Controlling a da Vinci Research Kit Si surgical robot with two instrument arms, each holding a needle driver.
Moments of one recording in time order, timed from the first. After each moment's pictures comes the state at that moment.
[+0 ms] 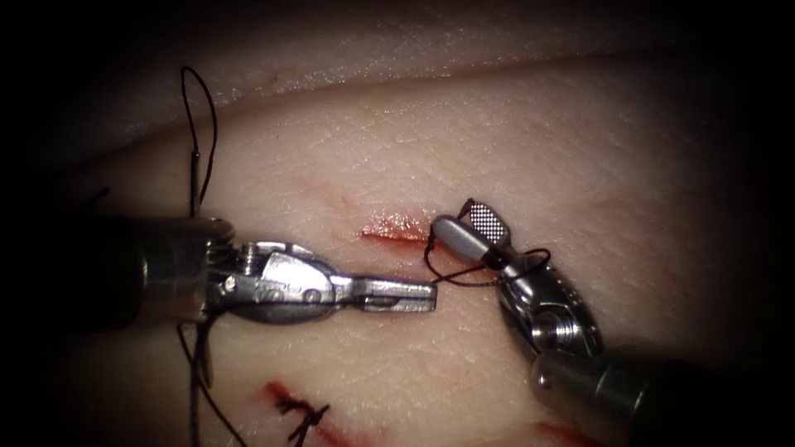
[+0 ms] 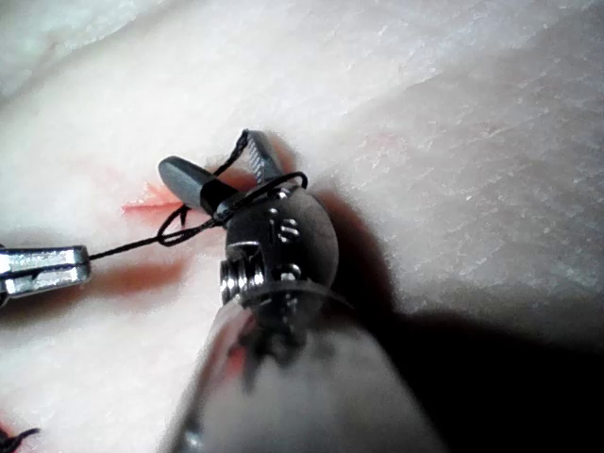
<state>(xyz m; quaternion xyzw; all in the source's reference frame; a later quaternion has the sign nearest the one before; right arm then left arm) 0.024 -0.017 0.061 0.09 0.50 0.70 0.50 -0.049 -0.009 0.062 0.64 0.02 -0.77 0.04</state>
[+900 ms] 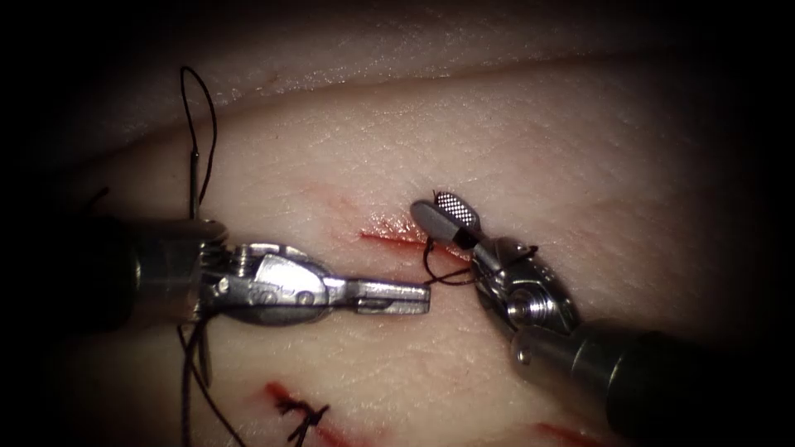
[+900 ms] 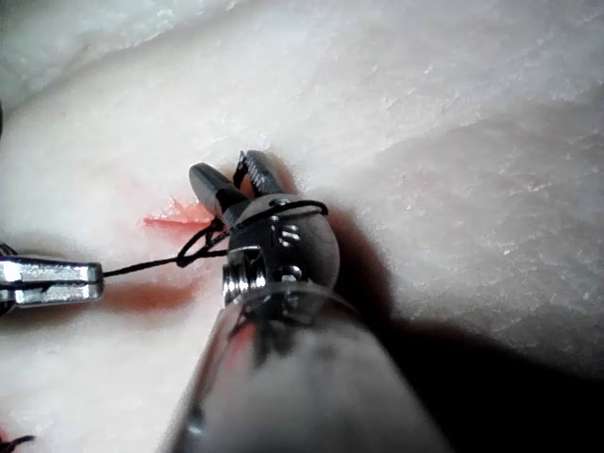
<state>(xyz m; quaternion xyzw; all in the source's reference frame) 0.027 -0.016 0.062 0.08 0.47 0.67 0.56 -0.049 -0.010 0.062 0.64 0.02 -0.77 0.04</state>
